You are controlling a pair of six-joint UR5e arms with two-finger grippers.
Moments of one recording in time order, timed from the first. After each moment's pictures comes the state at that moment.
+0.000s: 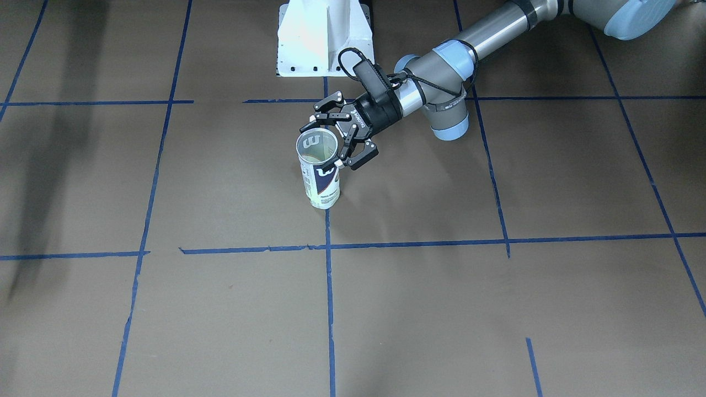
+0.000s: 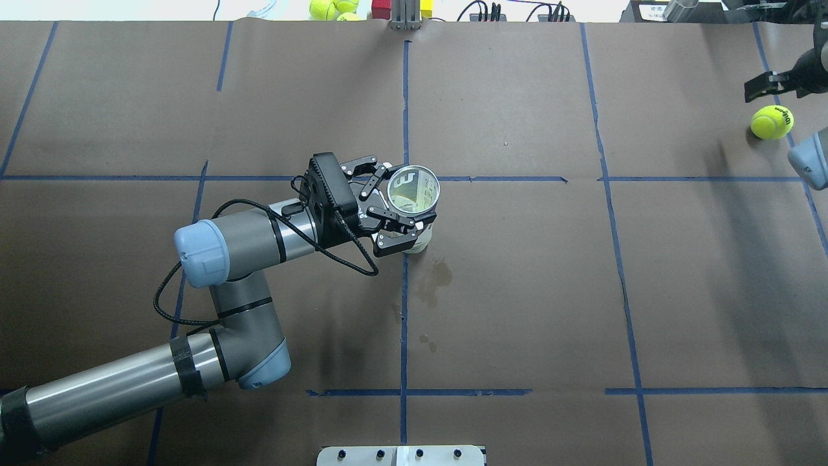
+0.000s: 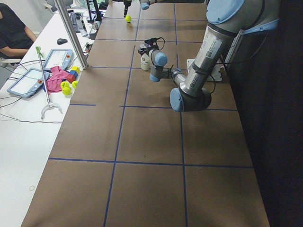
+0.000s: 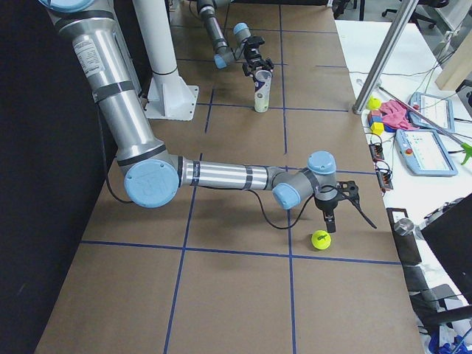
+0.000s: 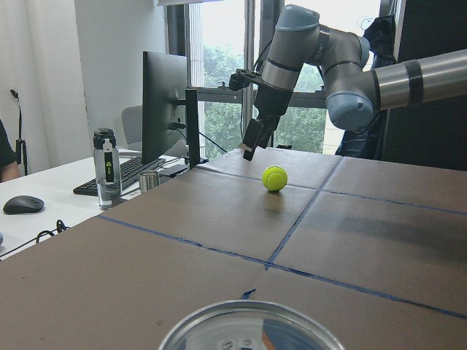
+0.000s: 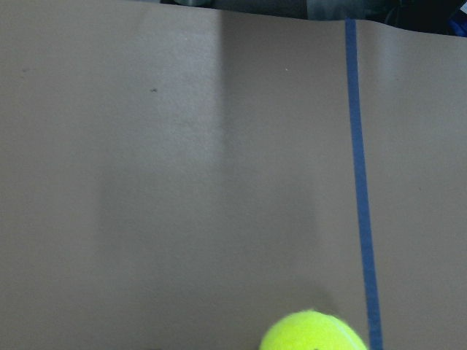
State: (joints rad) left arm -0.46 -2.21 -1.33 -3.18 -1.55 -0.34; right arm 1.27 -1.22 1.09 -0.91 2.01 0.52
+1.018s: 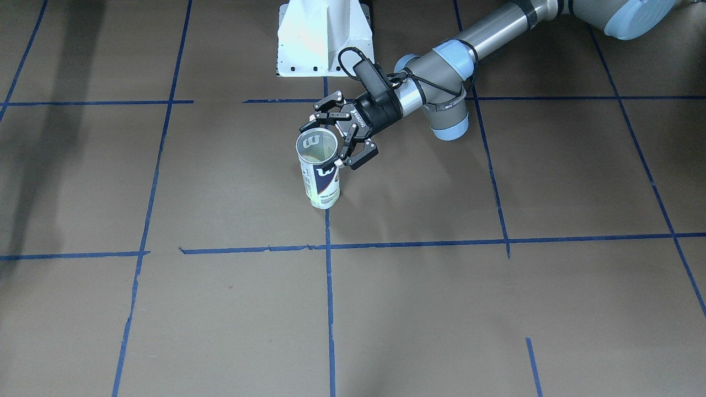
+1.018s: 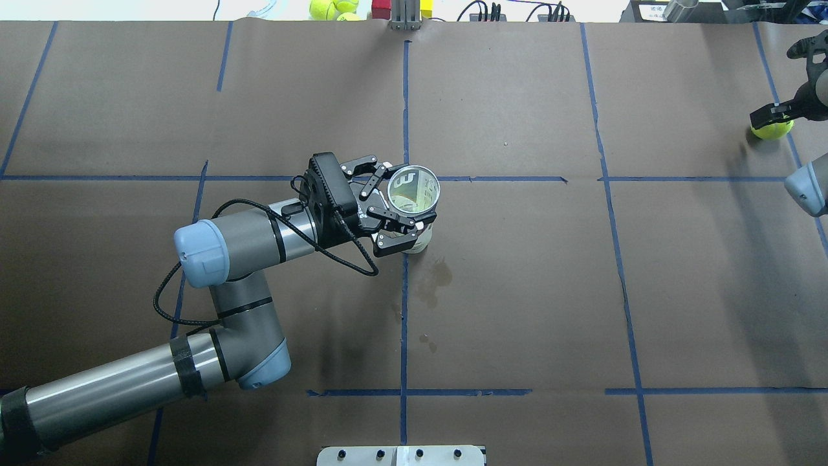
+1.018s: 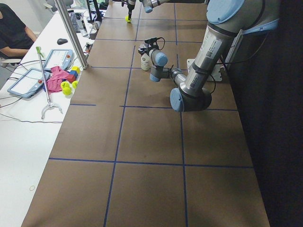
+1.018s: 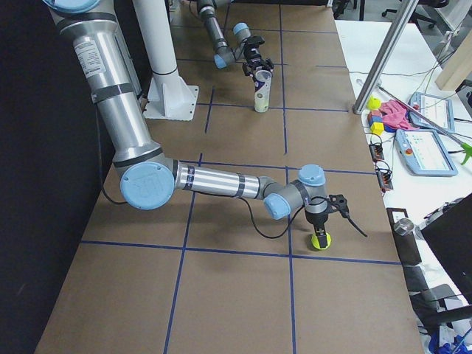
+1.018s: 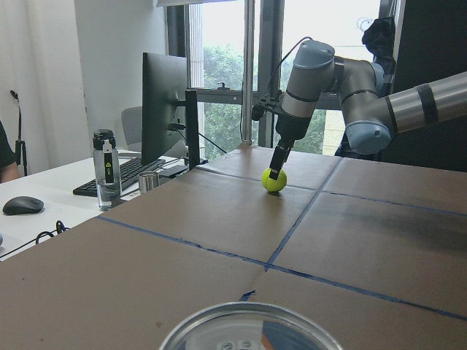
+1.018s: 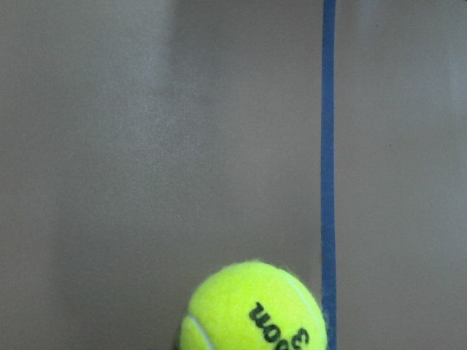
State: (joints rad) left arm -0.46 -2.21 -1.33 -3.18 -1.55 -0.34; right arm 1.22 -1.24 1.06 -0.91 1.91 0.46
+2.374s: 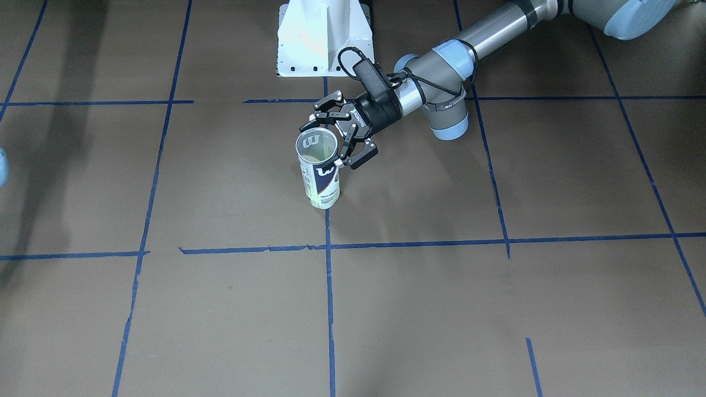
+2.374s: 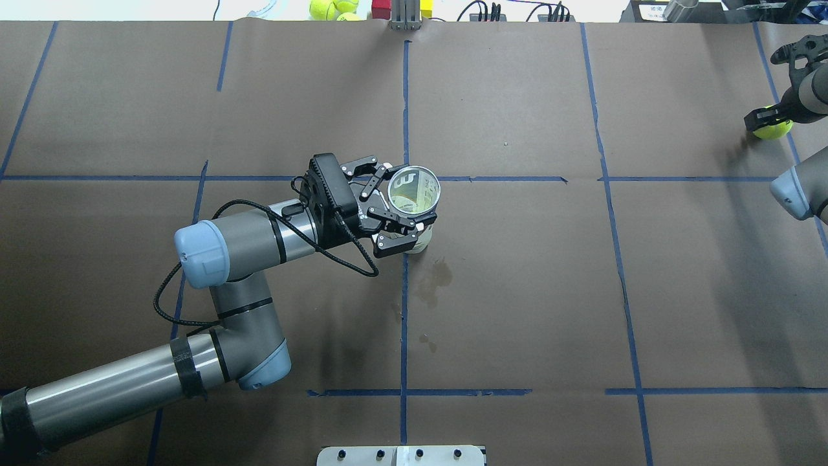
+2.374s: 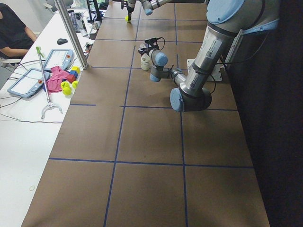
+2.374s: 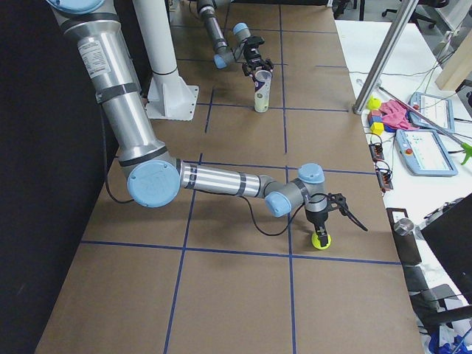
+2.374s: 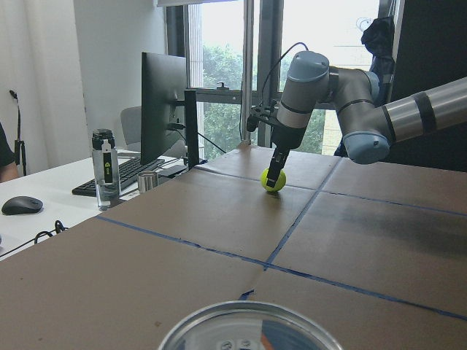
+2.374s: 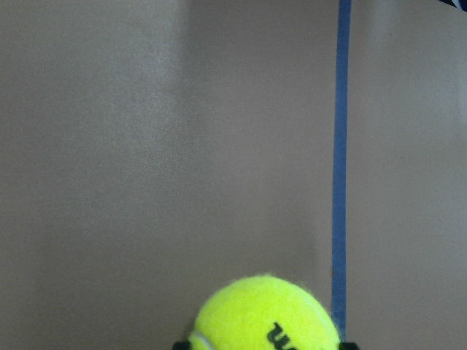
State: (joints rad) left arm -0.46 -2.21 -1.33 -3.18 -1.55 -0.34; right arm 1.19 -1.22 1.03 -0.91 1.85 0.43
